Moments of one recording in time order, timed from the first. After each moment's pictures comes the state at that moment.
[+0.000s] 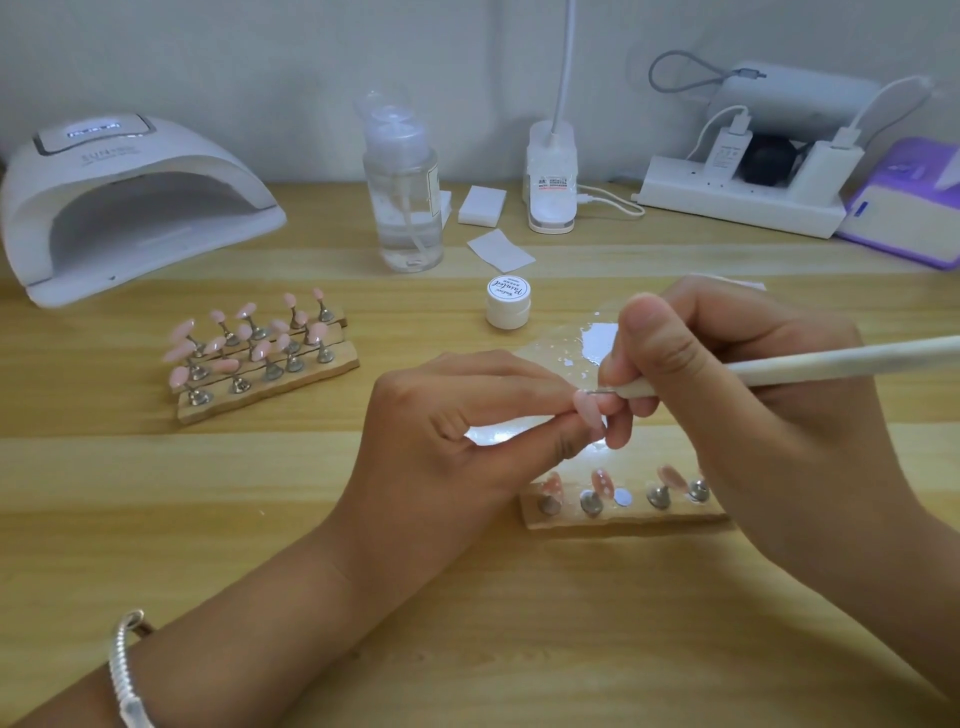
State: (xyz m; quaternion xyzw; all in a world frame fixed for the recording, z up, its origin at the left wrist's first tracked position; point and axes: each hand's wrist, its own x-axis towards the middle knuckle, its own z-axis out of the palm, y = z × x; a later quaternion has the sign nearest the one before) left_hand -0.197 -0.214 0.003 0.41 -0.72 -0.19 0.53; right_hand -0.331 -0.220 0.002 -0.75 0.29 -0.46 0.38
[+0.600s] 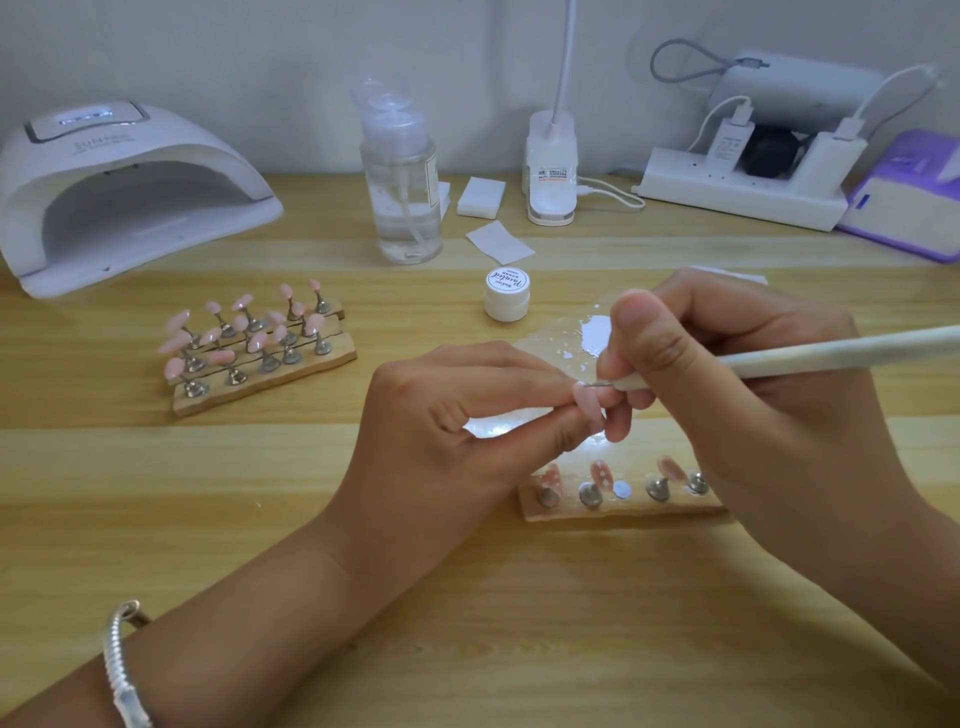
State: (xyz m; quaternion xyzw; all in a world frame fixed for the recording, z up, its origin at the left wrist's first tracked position) left_hand -0.195 -0.216 0.001 0.42 -0.72 -0.20 0.52; right_hand -0.362 -0.245 0.028 -0.71 0.28 -0.51 0.41
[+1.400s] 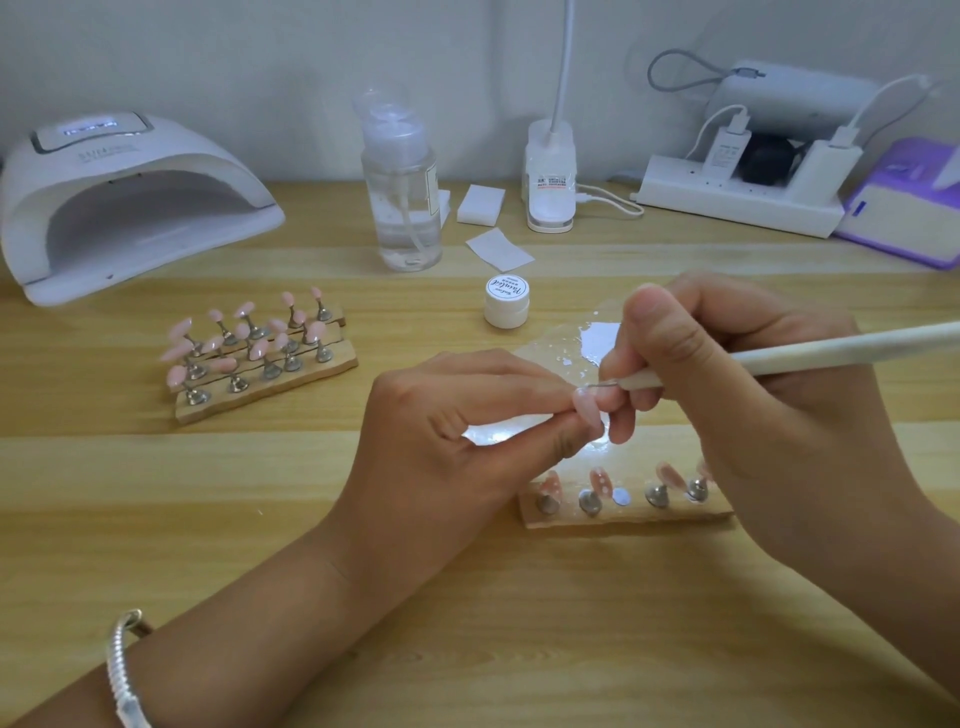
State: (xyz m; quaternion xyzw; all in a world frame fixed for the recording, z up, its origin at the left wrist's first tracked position) left_hand -0.195 -0.215 0.001 0.42 -0.71 -0.19 0.52; right_hand -0.365 -0.247 0.029 -0.70 0.30 -0.51 0.40
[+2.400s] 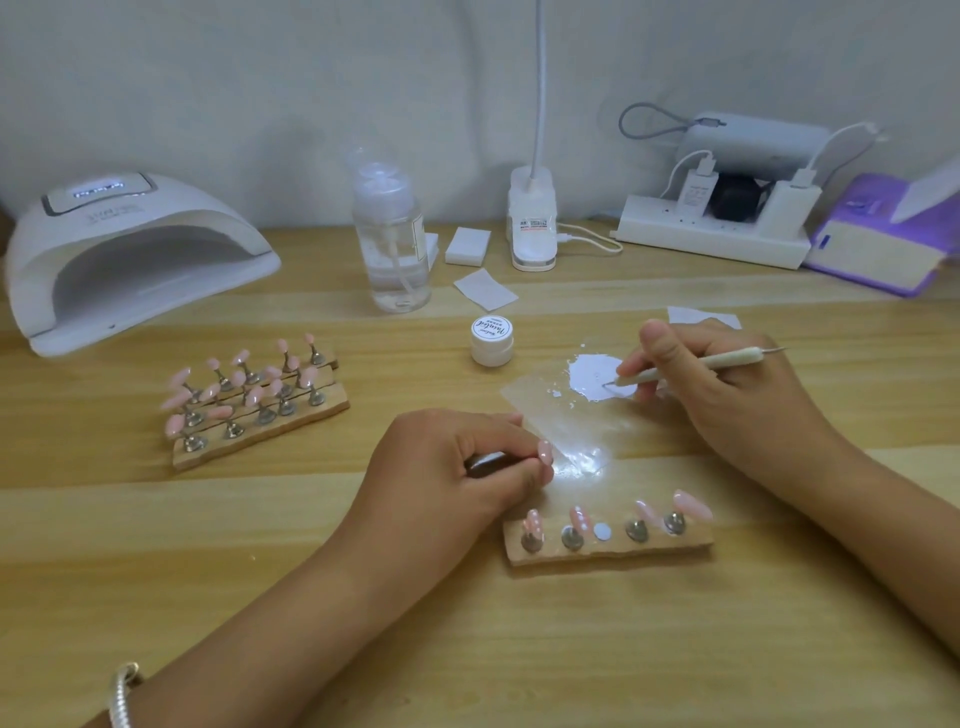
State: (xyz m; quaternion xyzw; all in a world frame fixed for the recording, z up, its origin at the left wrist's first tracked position) left_hand -0.185 -0.232 -0.019 0.54 -0.68 -0.28 0.41; right_hand -0.409 -0.318 -0.006 -0.74 0.47 -0.40 0.28
